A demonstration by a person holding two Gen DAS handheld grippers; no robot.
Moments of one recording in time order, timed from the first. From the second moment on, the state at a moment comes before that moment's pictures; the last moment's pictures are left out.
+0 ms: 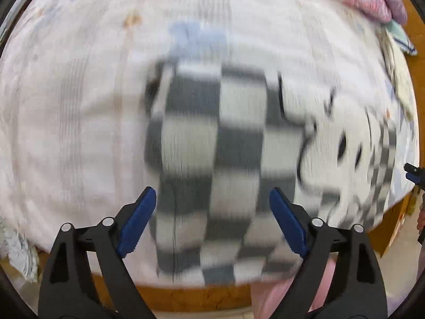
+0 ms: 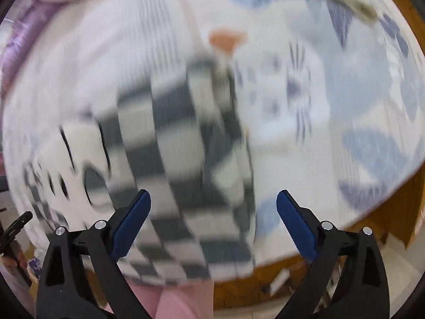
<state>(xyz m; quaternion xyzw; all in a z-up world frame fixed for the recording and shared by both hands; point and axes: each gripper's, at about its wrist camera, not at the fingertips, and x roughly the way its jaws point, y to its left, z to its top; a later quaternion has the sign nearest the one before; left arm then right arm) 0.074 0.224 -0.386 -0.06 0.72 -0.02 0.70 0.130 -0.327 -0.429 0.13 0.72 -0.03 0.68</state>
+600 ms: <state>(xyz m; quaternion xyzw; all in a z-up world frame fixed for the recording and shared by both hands) 0.117 0.276 -0.445 -0.24 0.69 0.01 0.68 0.185 -0.337 -0.515 0.32 0.70 -0.01 0.64</state>
